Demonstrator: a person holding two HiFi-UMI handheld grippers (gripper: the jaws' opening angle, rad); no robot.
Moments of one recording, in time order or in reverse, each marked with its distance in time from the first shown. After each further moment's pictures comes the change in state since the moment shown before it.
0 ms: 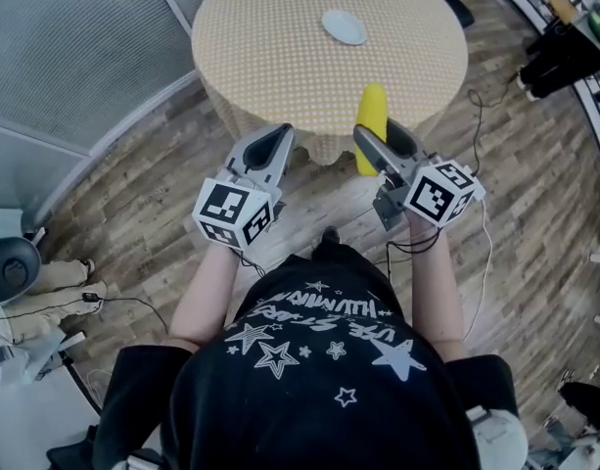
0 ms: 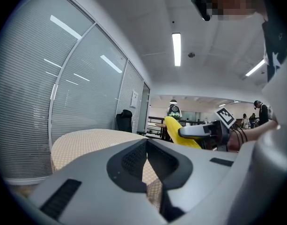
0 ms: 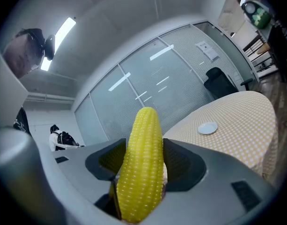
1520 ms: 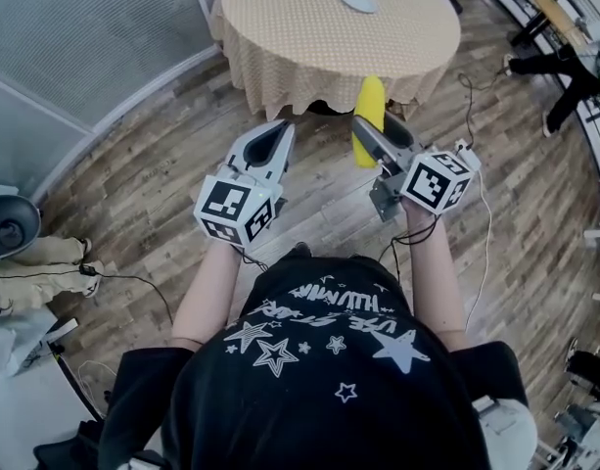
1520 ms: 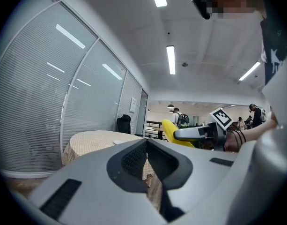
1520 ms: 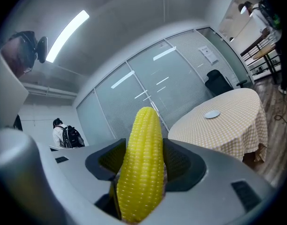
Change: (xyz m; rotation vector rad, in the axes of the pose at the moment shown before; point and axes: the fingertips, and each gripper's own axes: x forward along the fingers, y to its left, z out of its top) left arm -0.220 -0.052 -0.019 0.008 -0.061 -0.017; right arm -0.054 0.181 -0.106 -0.036 -0.008 -0.043
